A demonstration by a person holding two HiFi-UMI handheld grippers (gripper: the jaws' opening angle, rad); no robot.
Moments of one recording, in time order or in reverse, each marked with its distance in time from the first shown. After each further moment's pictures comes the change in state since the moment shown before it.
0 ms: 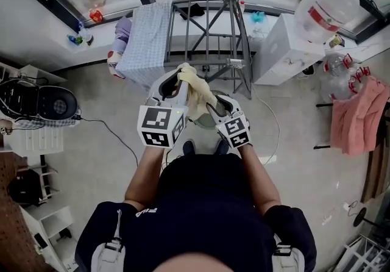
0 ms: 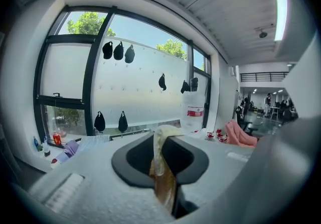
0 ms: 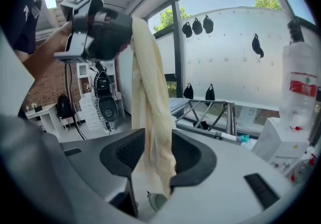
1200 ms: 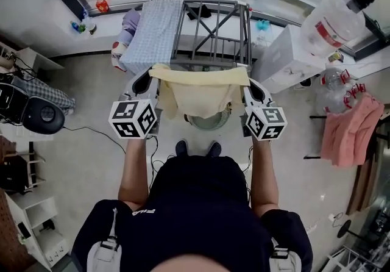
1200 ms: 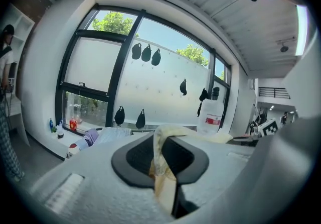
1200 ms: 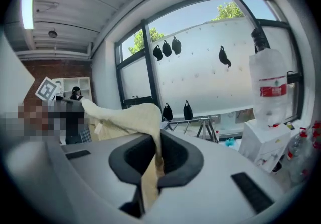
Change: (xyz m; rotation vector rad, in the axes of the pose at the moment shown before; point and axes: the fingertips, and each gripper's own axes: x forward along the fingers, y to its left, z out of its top) left arm -0.057 0.114 -0.031 -0.186 -0.029 0.147; right arm -0.058 -0.081 0.105 0.220 -0.210 -0.193
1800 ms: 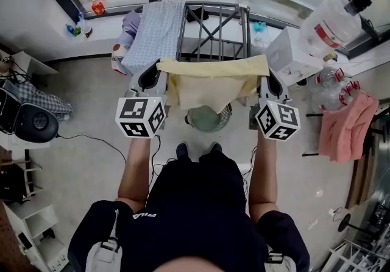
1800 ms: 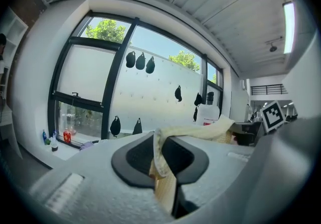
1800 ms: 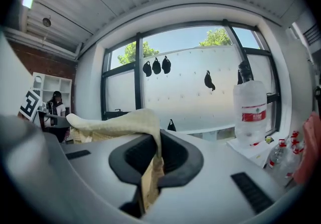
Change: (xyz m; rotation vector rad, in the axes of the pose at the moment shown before) left arm 0.000 0.016 0.037 0.063 -0.082 -0.066; right arm -0.010 0.014 0.084 -0.031 -0.161 -0.243
